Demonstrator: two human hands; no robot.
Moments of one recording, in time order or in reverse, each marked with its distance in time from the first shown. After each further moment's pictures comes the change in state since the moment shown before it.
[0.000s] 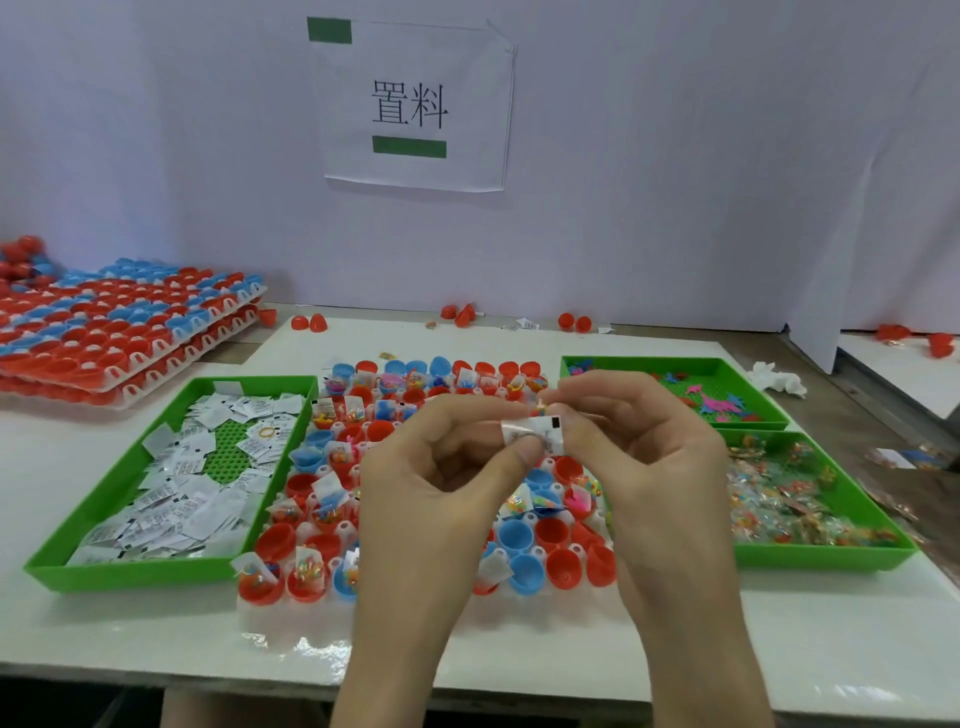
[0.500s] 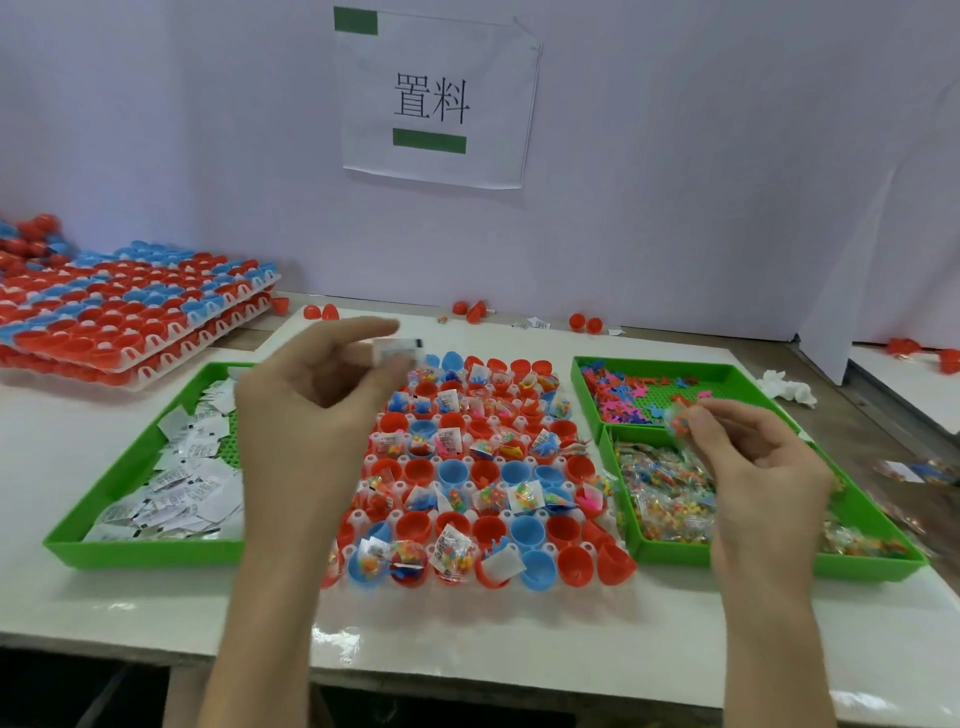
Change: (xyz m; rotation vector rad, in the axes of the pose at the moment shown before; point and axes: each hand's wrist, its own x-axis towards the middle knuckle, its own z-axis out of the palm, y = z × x) left_hand 0.042 -0.001 -0.064 0.213 0.218 0.137; right_hand 0.026 0.049 -0.064 -0.067 0.417 0.029
